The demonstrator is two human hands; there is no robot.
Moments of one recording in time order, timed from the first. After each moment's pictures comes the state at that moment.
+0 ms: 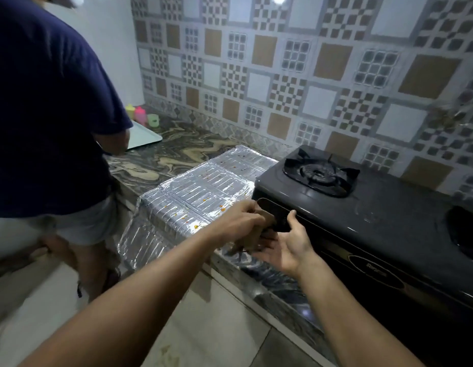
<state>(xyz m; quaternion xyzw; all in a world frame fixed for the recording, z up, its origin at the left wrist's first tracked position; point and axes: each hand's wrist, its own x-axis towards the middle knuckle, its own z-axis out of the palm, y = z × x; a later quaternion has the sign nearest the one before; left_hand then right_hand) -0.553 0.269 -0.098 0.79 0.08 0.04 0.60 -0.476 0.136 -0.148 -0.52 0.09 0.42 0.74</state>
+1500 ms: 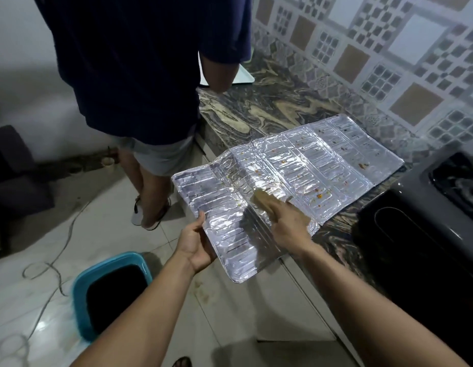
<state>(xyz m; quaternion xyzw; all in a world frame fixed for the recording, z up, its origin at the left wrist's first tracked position) -0.683 0.491 -0.314 0.12 0.30 0.16 0.93 -0.512 0.373 -0.244 -0.88 -0.42 0.15 0.17</state>
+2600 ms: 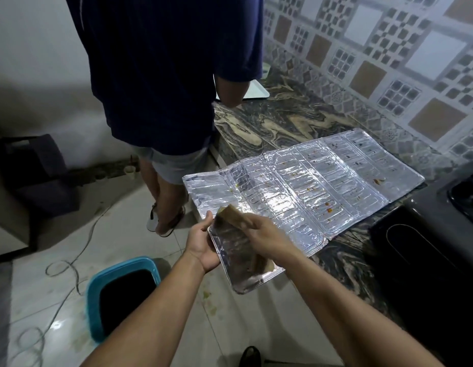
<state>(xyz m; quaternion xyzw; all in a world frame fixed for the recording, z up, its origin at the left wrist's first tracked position) -0.671 0.486 -0.293 0.13 0.29 0.20 0.93 -0.564 0.400 -0.216 -0.80 -0.41 0.33 0.29</state>
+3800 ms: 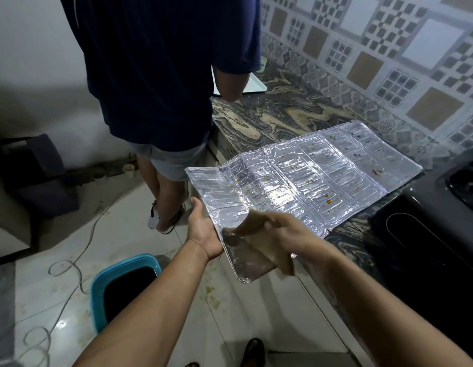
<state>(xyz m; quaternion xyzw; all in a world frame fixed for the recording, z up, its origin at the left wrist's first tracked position) -0.668 0.496 -0.285 0.13 0.30 0.20 0.93 -0.539 0.365 -0.199 -0.76 -0.46 0.35 0.30</state>
